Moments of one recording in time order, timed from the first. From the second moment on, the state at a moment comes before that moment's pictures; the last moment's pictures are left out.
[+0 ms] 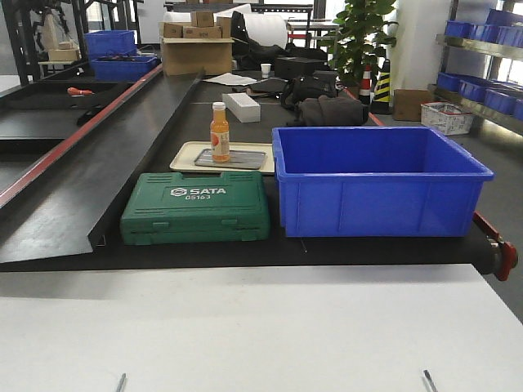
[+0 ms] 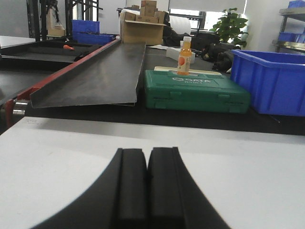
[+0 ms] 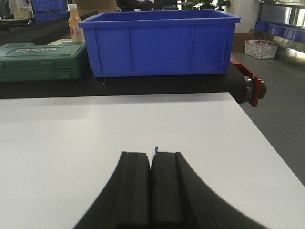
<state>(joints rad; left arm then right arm) 0.02 -0.01 0.03 -0.07 0.06 -0.05 0.01 -0.01 0.03 -0.01 0.16 0.05</state>
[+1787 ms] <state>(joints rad) -0.14 1.32 -0.82 -0.33 0.53 0.21 0.01 0.99 -0.53 -0.01 0.52 0.10</state>
